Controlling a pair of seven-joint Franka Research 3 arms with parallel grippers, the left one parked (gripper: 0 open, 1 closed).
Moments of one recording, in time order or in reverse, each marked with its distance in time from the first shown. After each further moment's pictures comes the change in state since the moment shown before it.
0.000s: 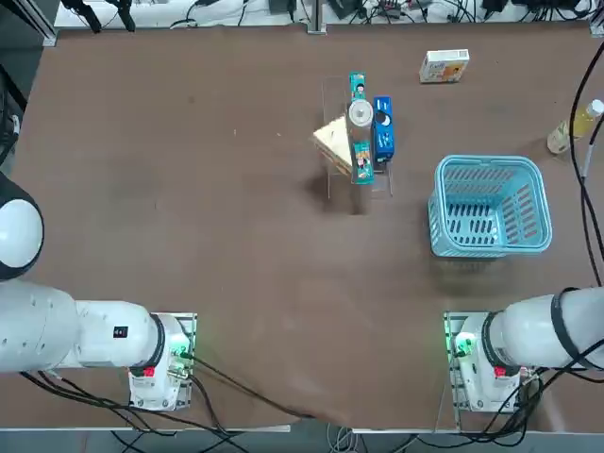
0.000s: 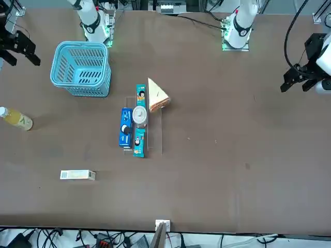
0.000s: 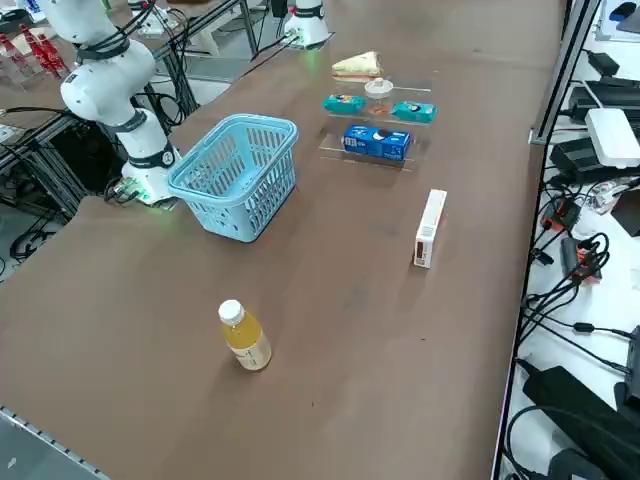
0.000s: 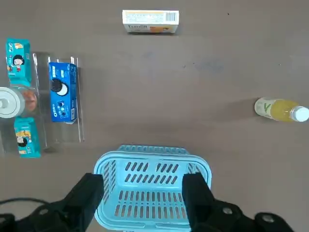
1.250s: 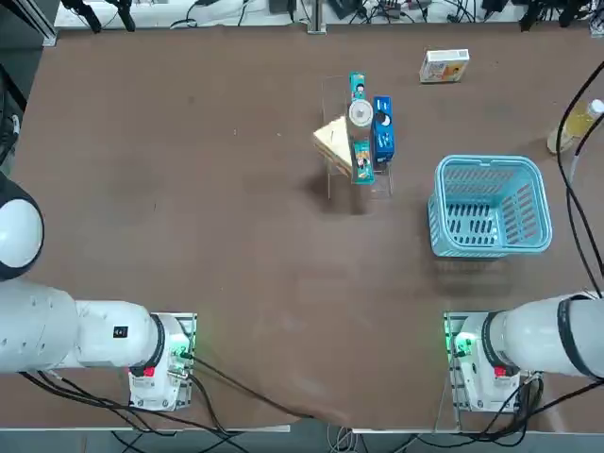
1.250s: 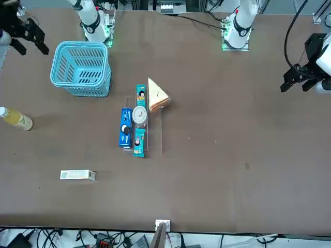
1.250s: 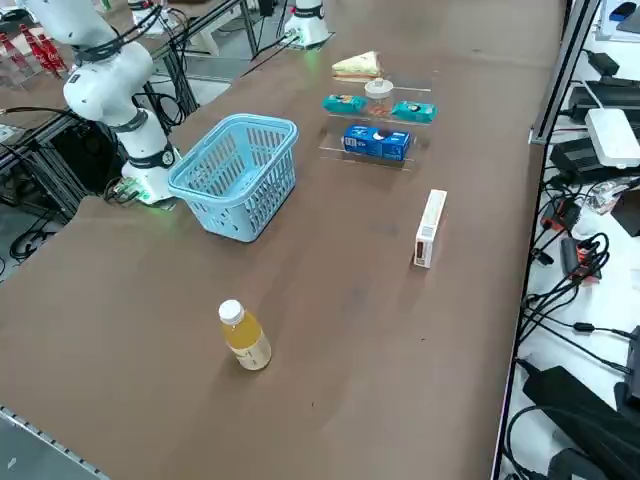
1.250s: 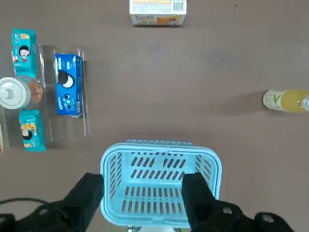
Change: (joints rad) arm 0.110 -0.117 -0.068 -0.164 -0.002 0.067 0.051
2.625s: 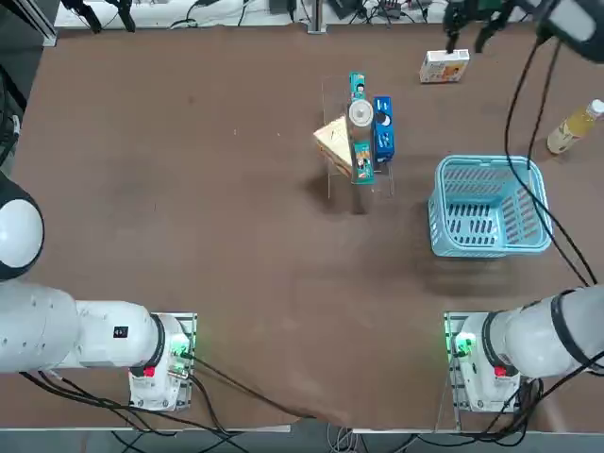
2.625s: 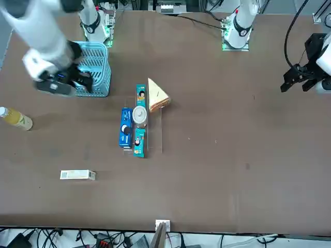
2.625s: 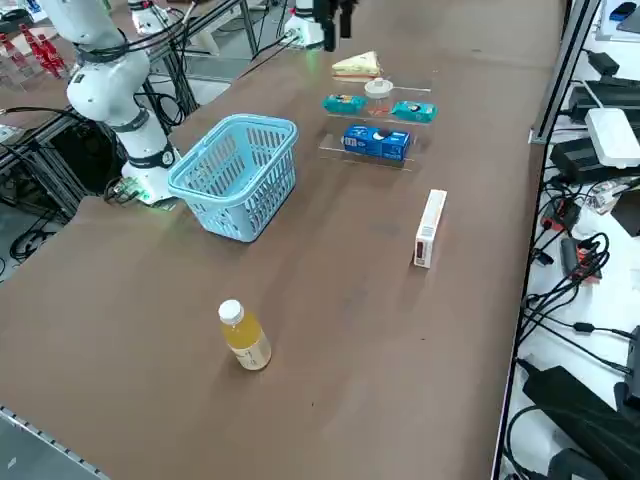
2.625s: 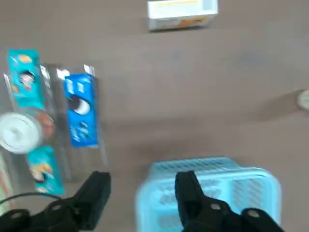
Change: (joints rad) arm 0.080 0.137 0.091 -0.061 -0.042 0.155 0.258
